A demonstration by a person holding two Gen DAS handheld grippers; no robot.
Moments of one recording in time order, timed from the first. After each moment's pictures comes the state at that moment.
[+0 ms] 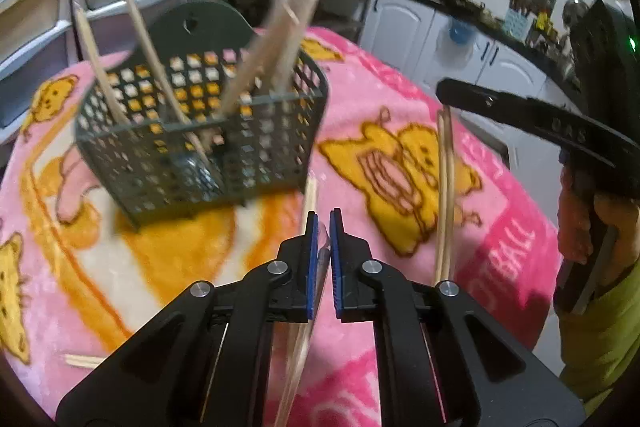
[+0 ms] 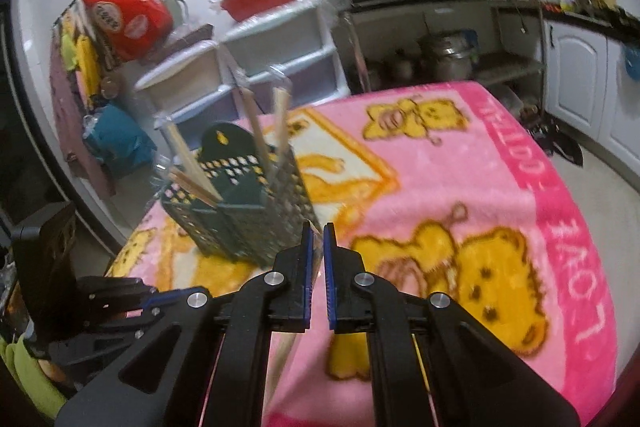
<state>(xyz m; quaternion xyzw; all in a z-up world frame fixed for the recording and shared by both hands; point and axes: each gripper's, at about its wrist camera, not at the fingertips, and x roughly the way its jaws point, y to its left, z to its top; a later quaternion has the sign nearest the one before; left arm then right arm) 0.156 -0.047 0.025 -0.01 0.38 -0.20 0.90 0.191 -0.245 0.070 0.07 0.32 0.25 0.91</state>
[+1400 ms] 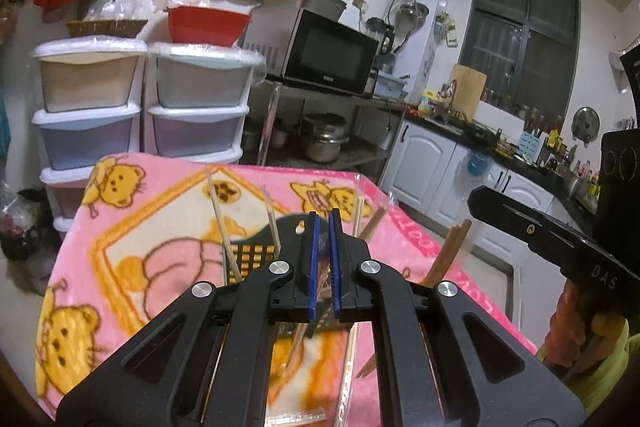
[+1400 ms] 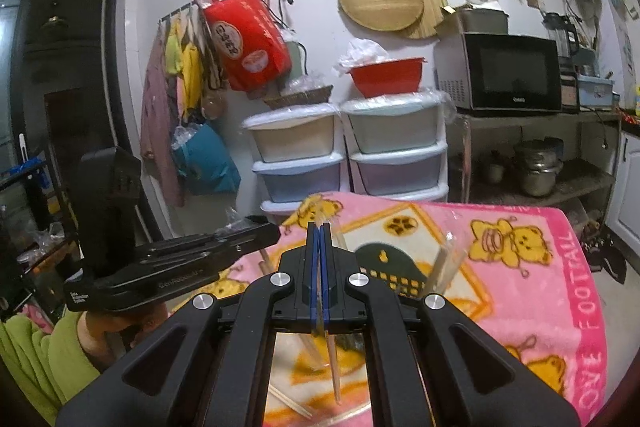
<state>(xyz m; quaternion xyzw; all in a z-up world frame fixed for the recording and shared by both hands) 0.139 0.043 0.151 -0.10 0.20 -0.14 0.97 0.152 -0.154 0.189 0.02 0.18 0.39 0.90</state>
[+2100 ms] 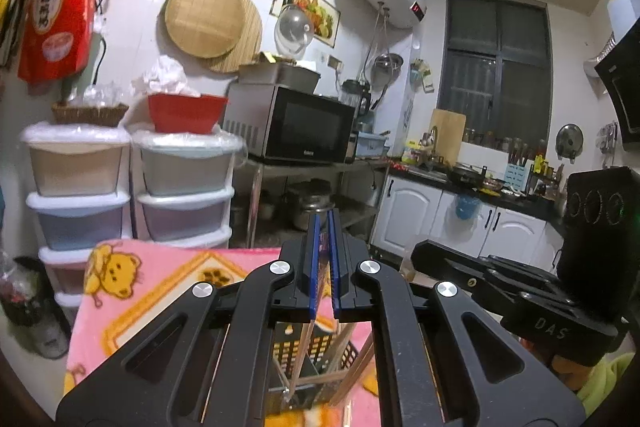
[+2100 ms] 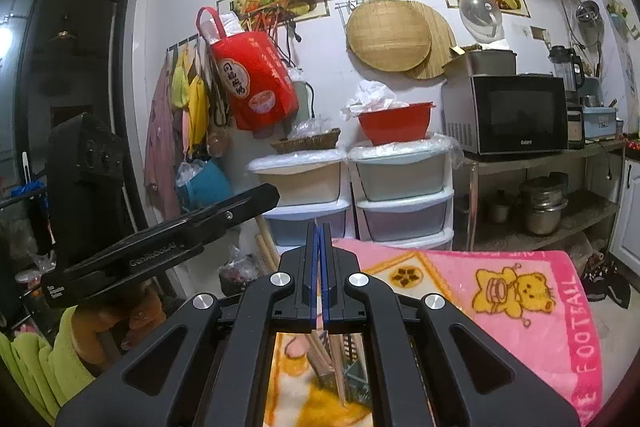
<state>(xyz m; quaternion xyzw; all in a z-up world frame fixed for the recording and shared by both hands) 0.138 0.039 0.237 -0.07 0.09 -0.16 0.98 0.167 -0.141 0.237 0.03 0.12 0.39 0.91</state>
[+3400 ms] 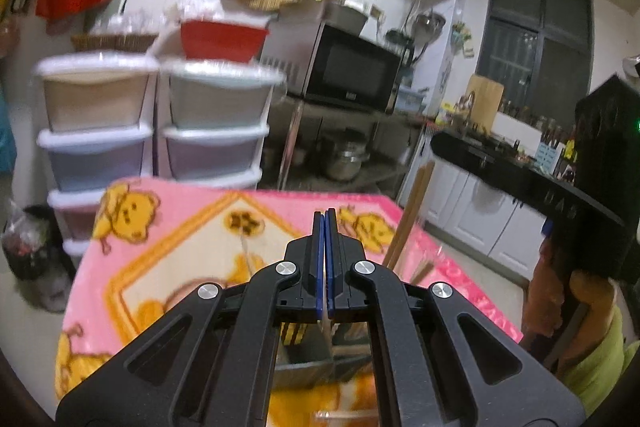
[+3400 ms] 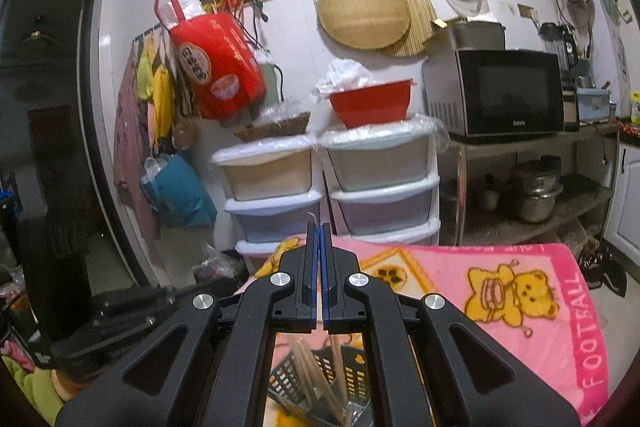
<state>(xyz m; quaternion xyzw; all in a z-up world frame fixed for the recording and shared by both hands) 0.197 0.072 0.162 -0.10 0.20 -0.11 0.97 0.256 -0.109 0.212 0.04 0.16 0.36 0.92</state>
